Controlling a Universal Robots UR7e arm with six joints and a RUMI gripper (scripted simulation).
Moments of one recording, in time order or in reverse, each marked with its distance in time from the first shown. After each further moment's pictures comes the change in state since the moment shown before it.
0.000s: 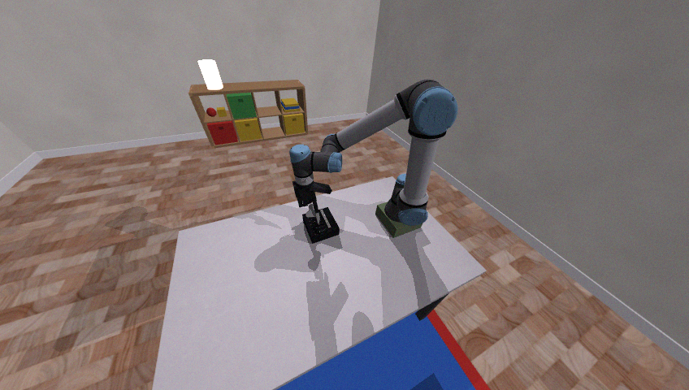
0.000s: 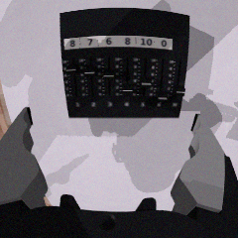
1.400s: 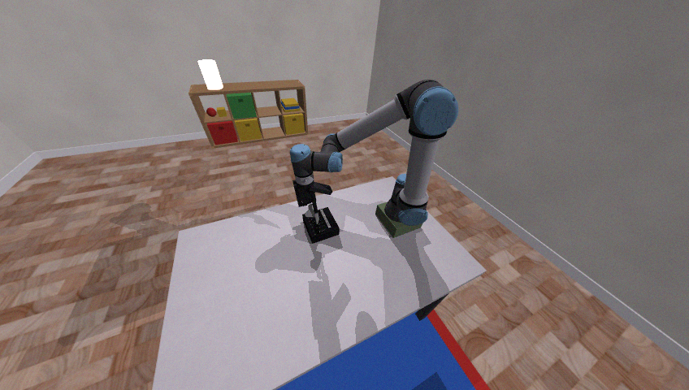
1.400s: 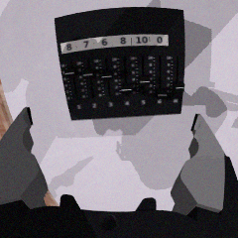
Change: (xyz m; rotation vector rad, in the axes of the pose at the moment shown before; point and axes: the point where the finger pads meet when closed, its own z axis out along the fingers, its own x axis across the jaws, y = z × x) arm 0.002 -0.001 -0.001 -0.001 0.001 0.074
